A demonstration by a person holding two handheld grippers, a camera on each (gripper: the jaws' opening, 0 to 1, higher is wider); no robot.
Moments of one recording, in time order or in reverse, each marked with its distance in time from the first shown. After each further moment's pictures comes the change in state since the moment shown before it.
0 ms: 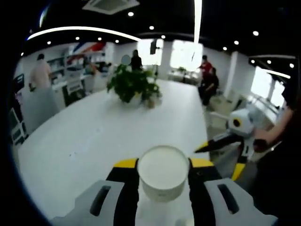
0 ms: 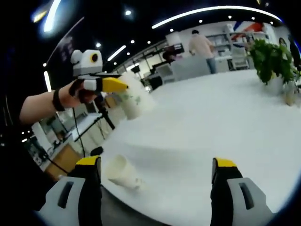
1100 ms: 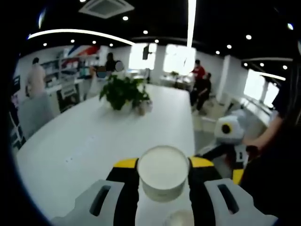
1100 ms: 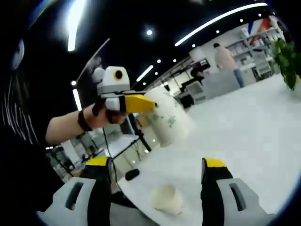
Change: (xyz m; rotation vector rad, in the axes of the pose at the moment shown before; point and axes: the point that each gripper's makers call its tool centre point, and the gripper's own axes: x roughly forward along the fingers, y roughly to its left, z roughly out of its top) left arm -0.025 -0.036 0.024 0.023 -0.029 -0.057; right arm 0.006 0.090 0.054 0.050 -0.191 0.333
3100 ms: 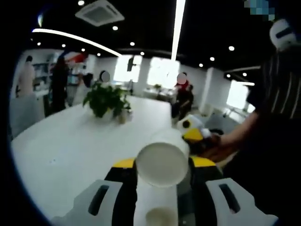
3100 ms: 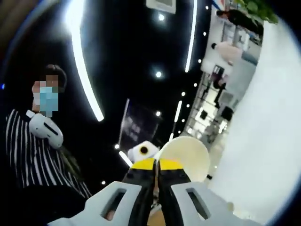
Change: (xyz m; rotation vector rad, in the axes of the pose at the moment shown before) left arm -0.023 -0.049 -0.032 0.034 -0.140 -0.146; right arm -0.024 0.032 0.058 0.451 -0.376 0.420
